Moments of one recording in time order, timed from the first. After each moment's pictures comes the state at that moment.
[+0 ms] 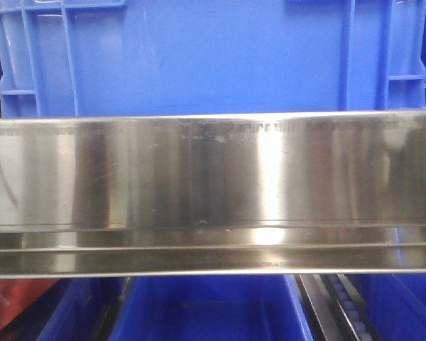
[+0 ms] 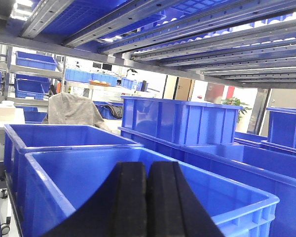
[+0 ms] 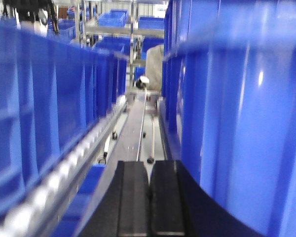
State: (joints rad) left arm -0.58 0.46 -0.71 0.62 0.12 -0.75; right arm 0.20 0.12 -0.11 0.02 0.04 -0.04
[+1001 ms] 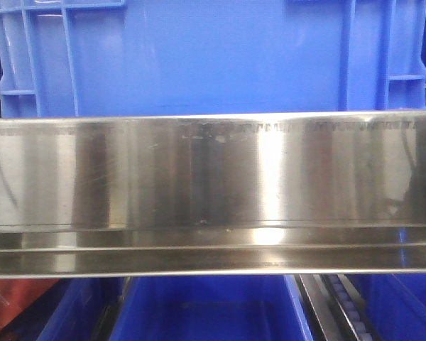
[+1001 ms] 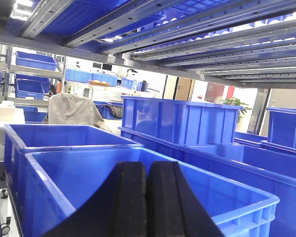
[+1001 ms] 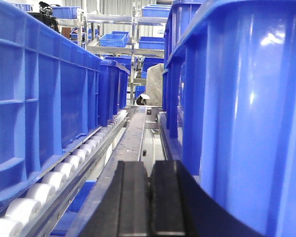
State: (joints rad) left arm -0.58 0.46 -0.71 0.62 0.12 -0.75; right arm 0.20 0.00 0.00 0.02 -0.05 -0.04
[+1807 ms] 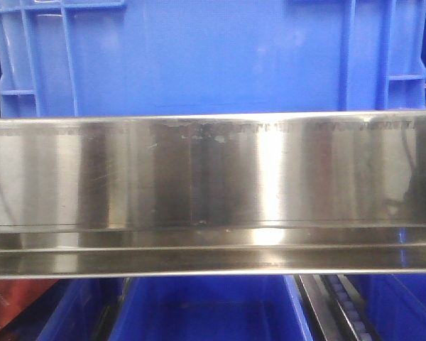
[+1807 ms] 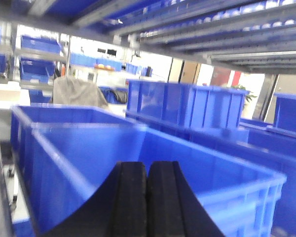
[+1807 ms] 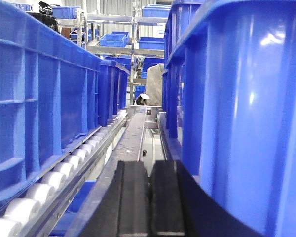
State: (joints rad) left arm -0.54 0.39 -0.62 0.36 0.16 -0.52; right arm 0.20 0.00 0.00 0.02 -0.05 -0.04
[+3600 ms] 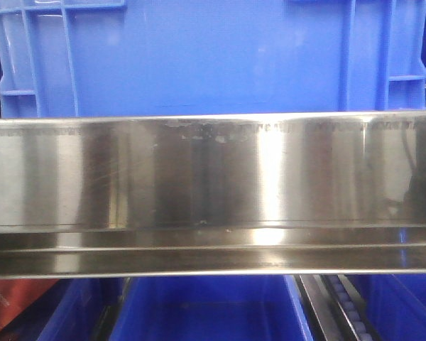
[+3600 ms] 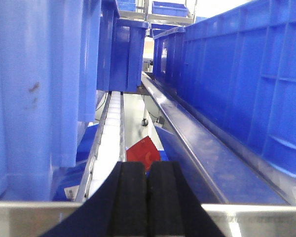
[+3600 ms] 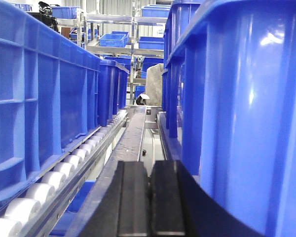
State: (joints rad) left arm -0.07 0.00 0.00 0.01 0.07 -0.08; right arm 0.20 0.00 0.00 0.02 -0.05 -0.04
